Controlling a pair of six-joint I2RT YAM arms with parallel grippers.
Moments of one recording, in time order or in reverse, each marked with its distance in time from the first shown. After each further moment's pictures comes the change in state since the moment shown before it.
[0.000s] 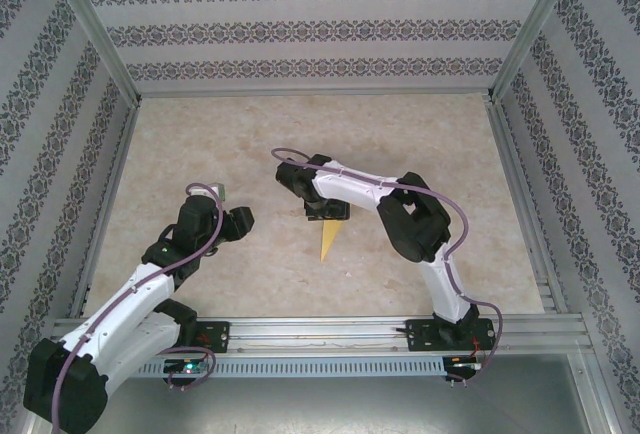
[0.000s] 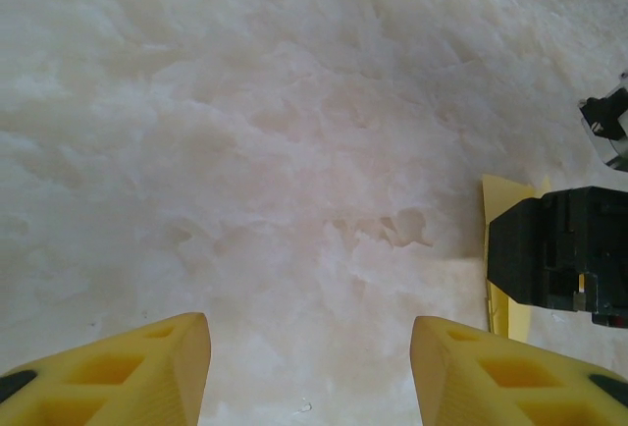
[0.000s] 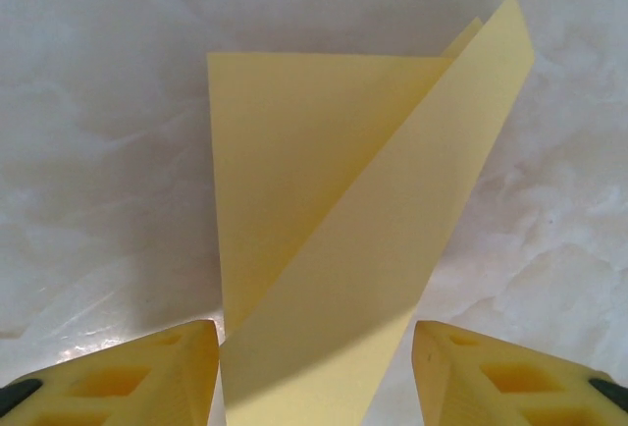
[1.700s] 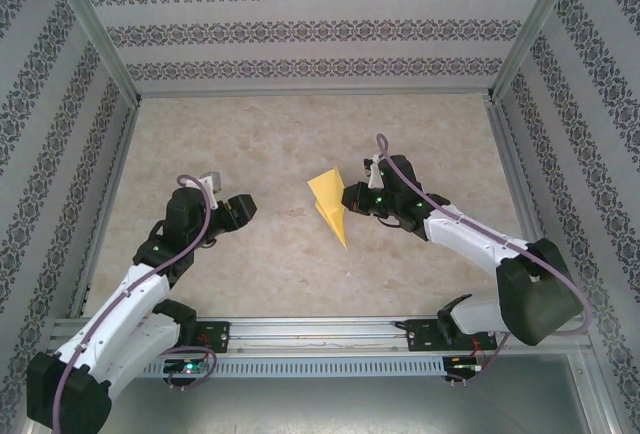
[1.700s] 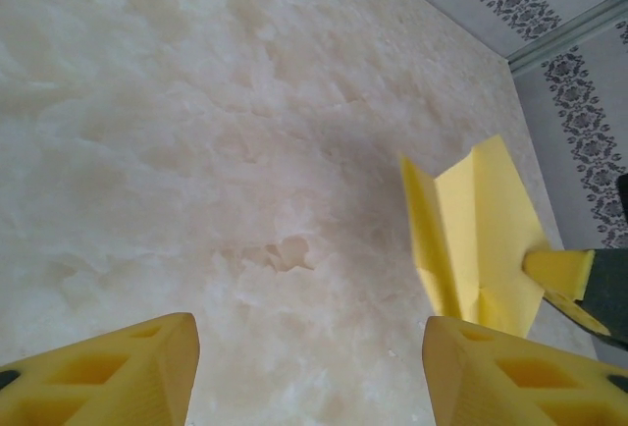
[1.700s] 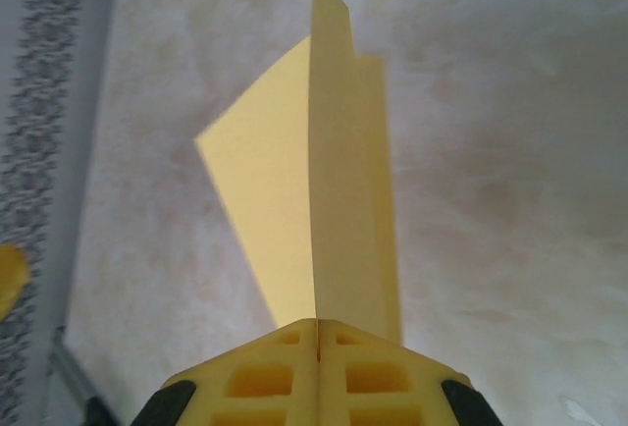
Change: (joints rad) left arm 0.052 -0.028 0.063 0.045 0.185 -0.086; right arm -0.331 -0.814 -0.949 1.101 -0.731 -0.180
